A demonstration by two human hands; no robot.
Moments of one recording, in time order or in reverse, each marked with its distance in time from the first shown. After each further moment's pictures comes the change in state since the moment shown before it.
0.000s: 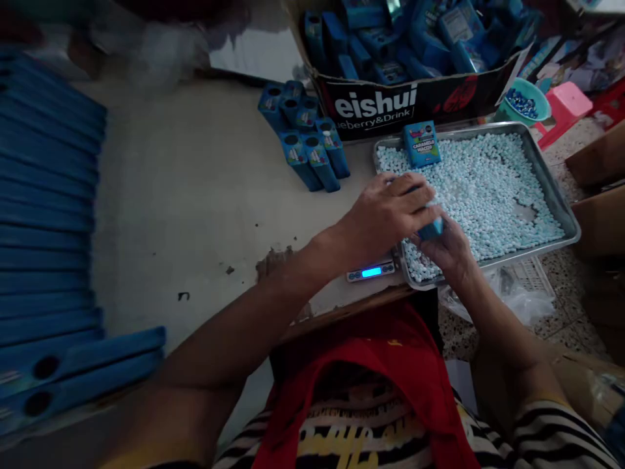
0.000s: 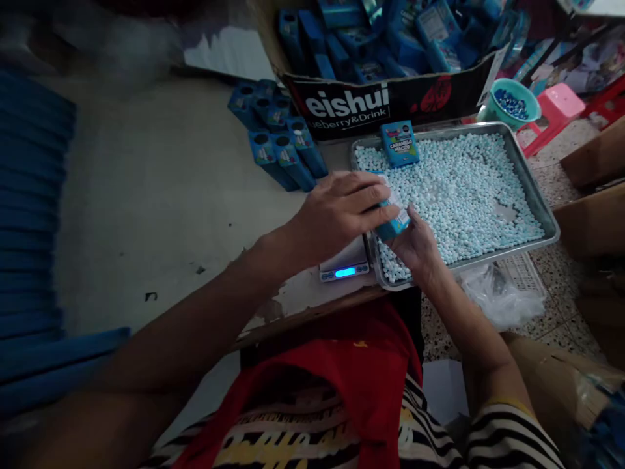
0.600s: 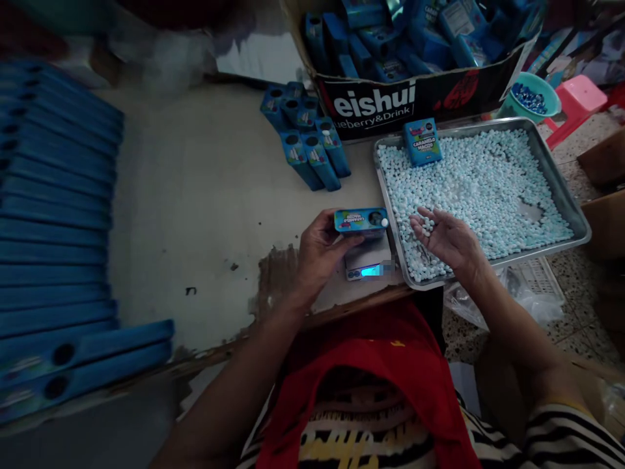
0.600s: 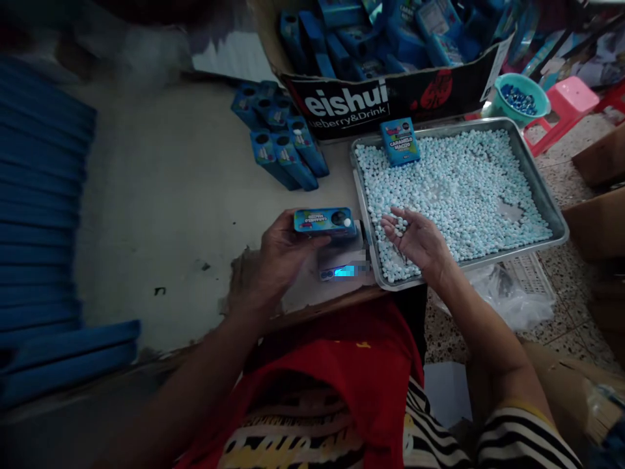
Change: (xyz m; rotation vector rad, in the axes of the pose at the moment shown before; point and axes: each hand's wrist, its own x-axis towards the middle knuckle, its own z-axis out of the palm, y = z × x) left_hand -0.112 -0.016 0.045 -0.905 0.506 -0.913; right_hand -0.016 -0.027 -0.005 0.312 0.061 0.234
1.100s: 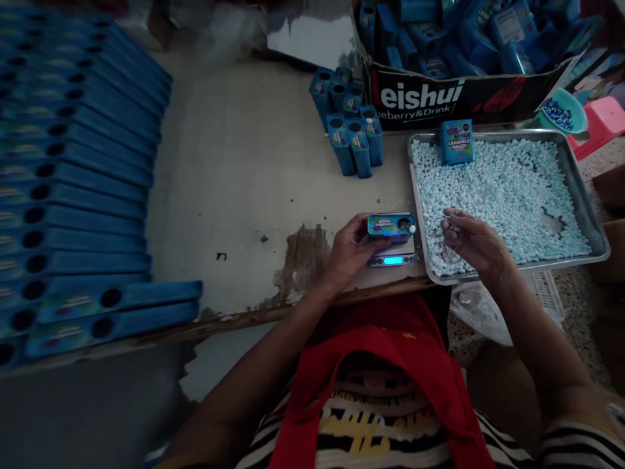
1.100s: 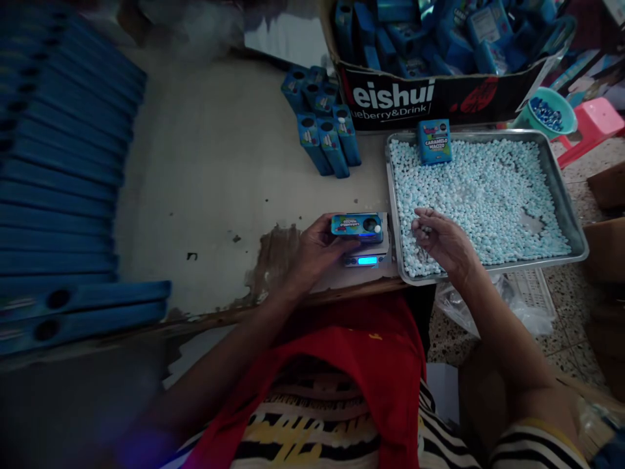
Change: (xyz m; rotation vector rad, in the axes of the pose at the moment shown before) left_hand -0.027 -0.022 -0.003 -0.018 -0.012 -0.013; right_hand -0.015 -0.006 0.009 -0.416 -0.063 -0.060
